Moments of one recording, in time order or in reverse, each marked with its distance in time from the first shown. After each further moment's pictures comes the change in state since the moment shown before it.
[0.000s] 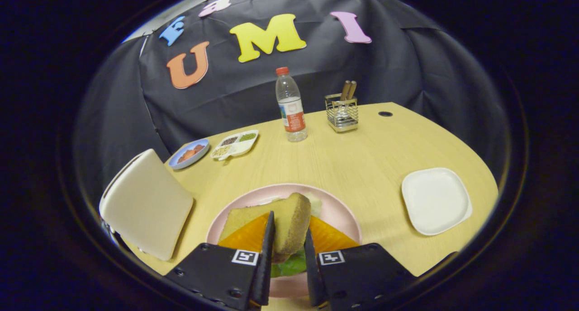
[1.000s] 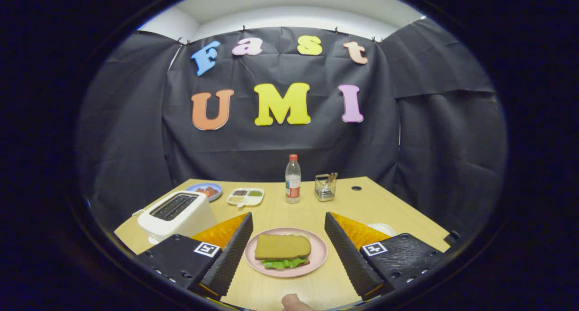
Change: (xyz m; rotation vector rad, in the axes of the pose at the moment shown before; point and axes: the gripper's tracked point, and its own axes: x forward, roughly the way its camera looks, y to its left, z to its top) arm -0.220 0.061 0.087 -0.163 -0.422 -0.122
